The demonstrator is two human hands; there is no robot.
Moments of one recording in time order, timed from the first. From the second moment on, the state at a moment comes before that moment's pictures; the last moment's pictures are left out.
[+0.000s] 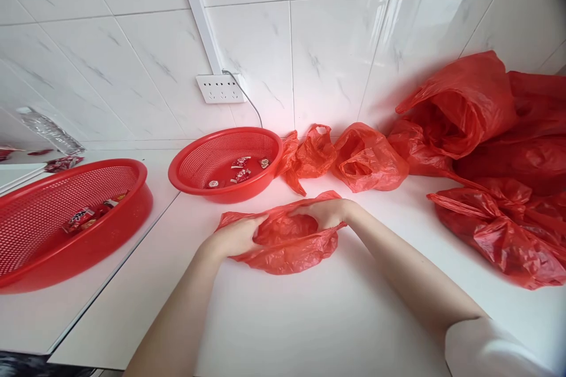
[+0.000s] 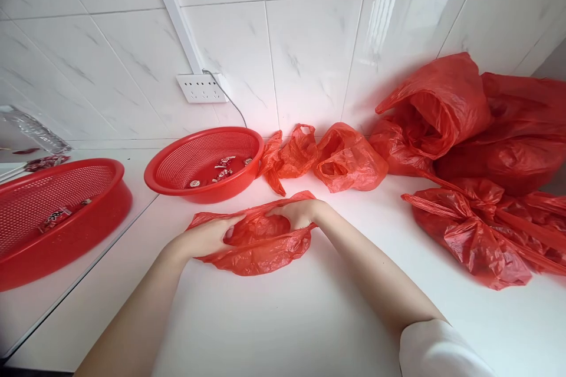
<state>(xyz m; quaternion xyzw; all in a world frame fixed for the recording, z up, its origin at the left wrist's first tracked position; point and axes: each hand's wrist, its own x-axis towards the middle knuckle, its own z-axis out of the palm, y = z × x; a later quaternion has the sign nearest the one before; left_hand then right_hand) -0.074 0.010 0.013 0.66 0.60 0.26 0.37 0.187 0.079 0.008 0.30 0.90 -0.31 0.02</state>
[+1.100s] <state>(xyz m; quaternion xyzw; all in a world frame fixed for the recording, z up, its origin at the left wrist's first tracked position) -0.058 0.017 0.027 0.34 0.42 0.60 0.59 0.183 0.042 0.068 0.33 0.90 -0.15 -0.24</state>
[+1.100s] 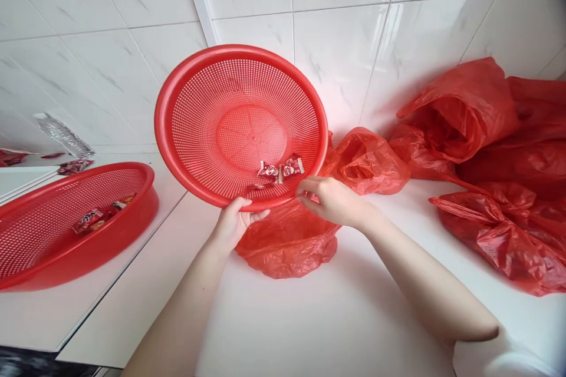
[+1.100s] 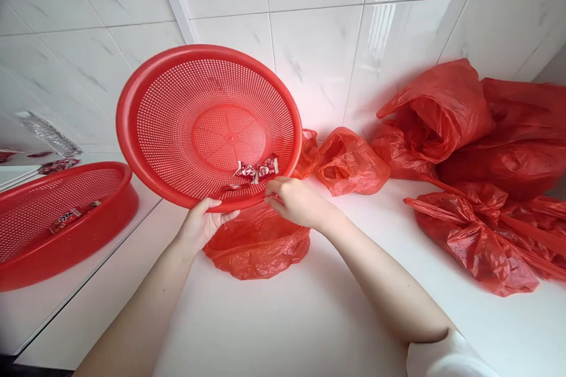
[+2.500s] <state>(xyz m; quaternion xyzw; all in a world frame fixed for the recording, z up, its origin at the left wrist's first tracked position) -0.025 -0.002 0.018 0.42 0.44 0.53 0.59 0.166 0.053 0.036 0.25 0.92 -0.18 -0.24</state>
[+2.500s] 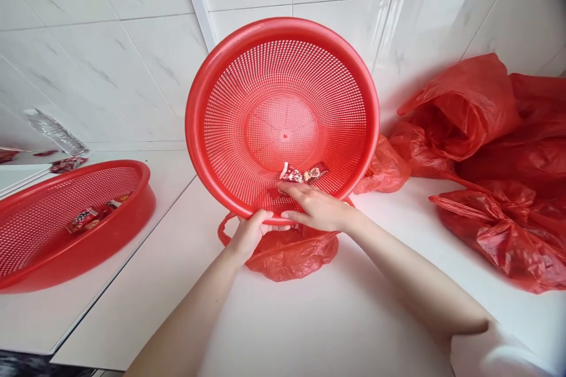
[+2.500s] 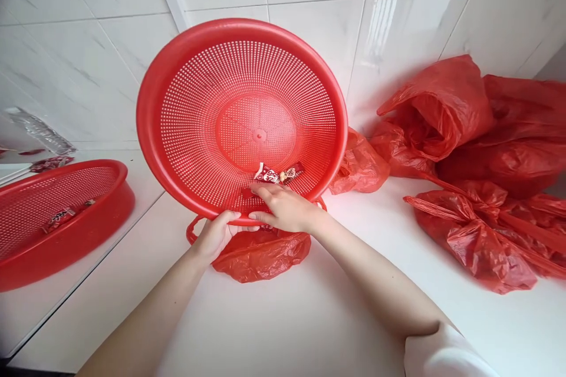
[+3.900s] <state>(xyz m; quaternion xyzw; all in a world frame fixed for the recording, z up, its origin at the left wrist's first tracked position) -0.035 0.006 0.020 0.38 0.43 0.60 0.56 0.170 0.061 0.039 0.23 0.89 -0.18 -0.35</state>
